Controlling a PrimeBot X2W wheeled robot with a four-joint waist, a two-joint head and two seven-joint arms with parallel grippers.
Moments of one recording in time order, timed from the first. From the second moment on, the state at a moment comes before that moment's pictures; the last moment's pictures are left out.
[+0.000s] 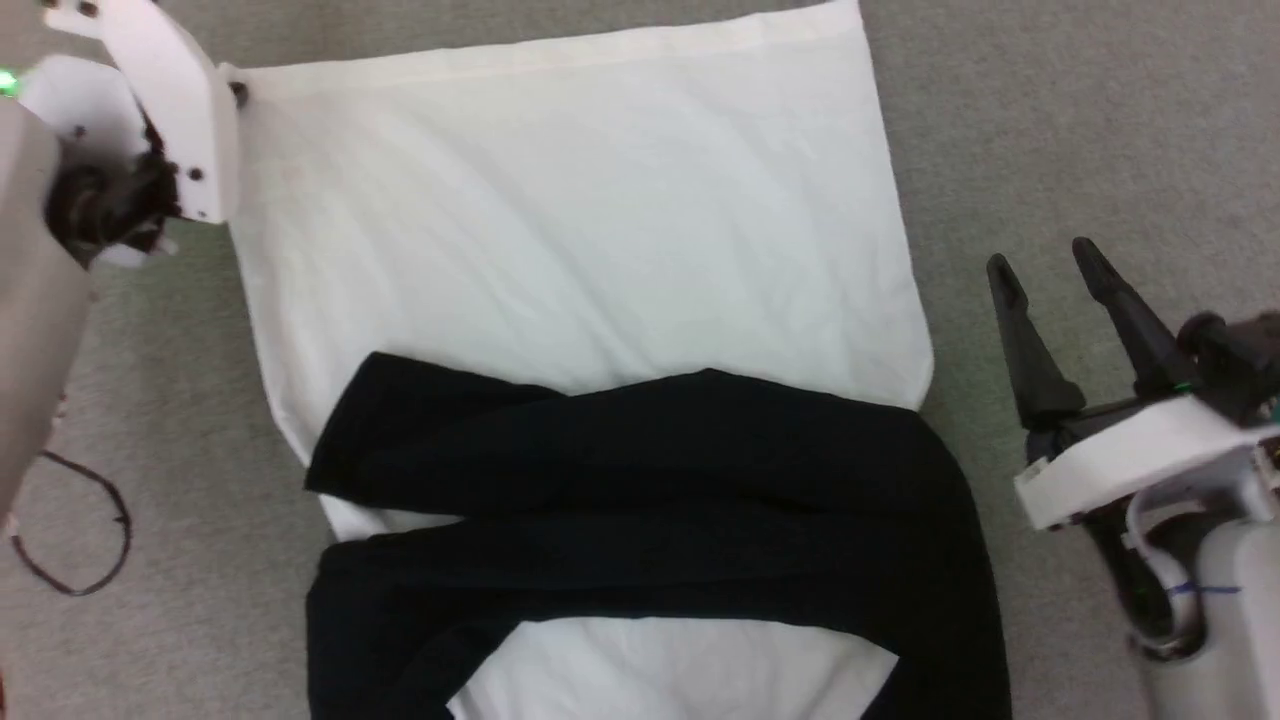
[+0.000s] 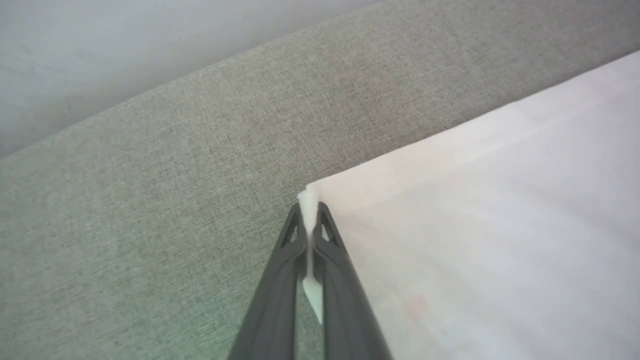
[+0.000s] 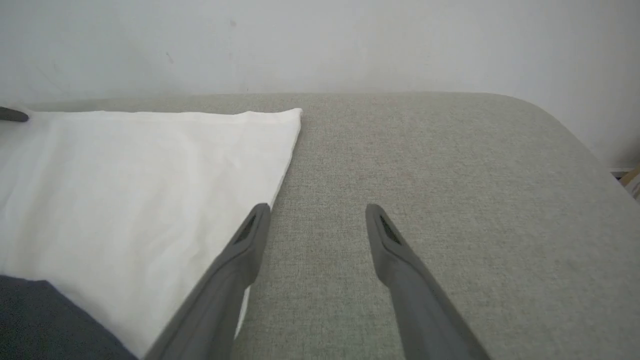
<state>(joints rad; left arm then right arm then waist) -1.21 0.62 -0.85 0.76 -0.91 -0.10 0.51 -0.22 -0.12 0.02 -0.09 0.25 0.13 0.05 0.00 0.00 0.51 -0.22</state>
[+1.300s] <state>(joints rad) -1.21 0.47 -1.00 0.49 -0.82 -0.12 0.17 -1.06 -0.61 0.55 0.55 0.55 0.13 0.70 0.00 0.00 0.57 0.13</state>
